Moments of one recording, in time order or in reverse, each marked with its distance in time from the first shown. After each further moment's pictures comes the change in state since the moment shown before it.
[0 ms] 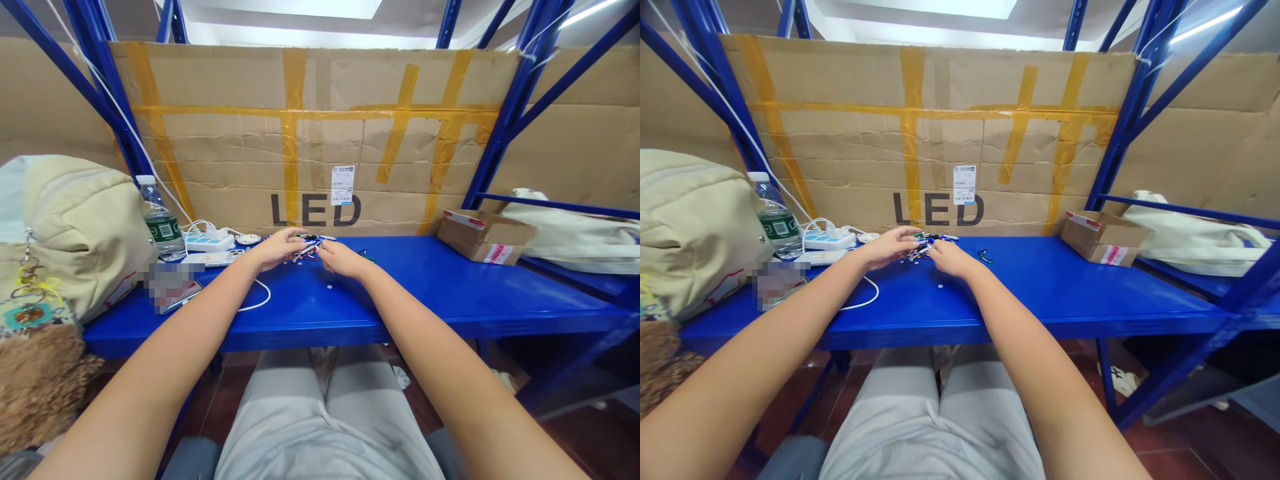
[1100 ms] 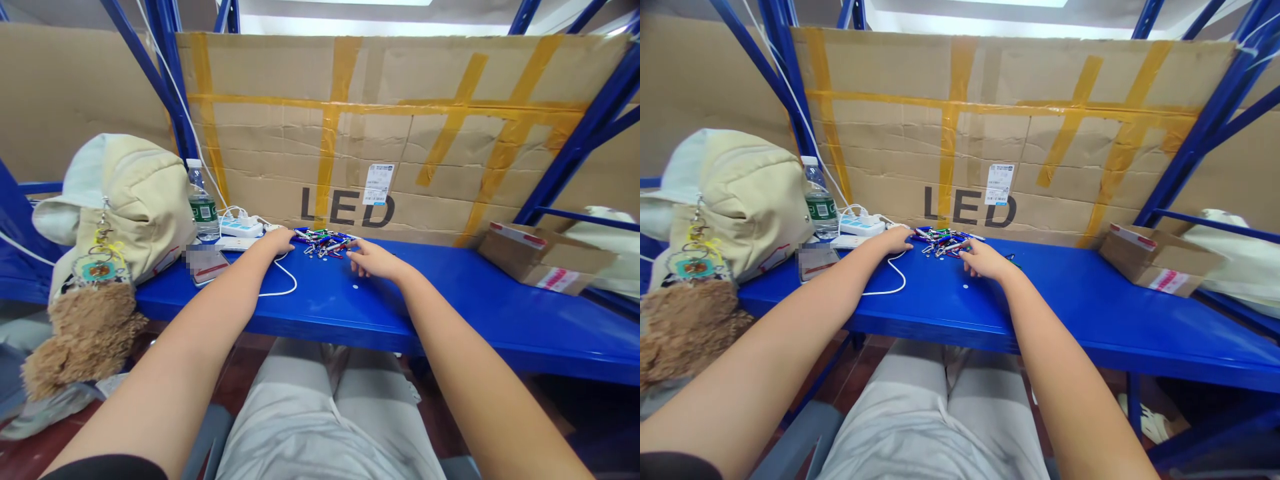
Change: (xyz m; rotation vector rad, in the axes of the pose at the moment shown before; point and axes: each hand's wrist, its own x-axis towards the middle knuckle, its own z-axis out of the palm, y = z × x) left_hand 0.008 -0.038 -0.066 1.317 0.083 -0.266; right_hand -0.010 -0.008 -0.006 0.133 -0.100 0.229
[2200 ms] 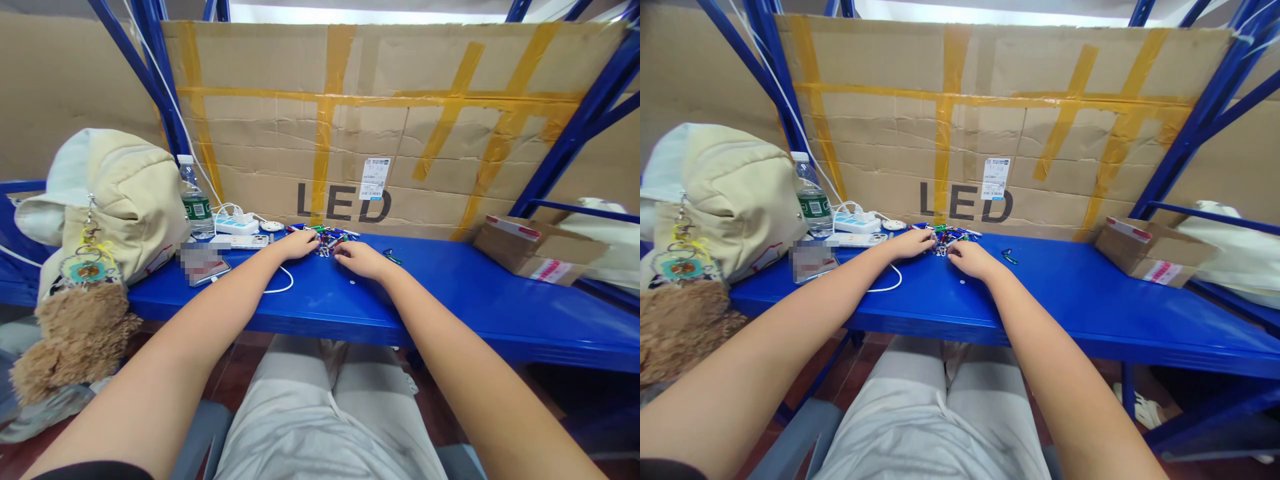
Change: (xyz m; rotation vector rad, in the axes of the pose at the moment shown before) left_hand -0.011 0.048 0.000 -0.322 0.052 0.333; right_hand 0.015 0.009 0.014 -0.363 0.068 -0.314
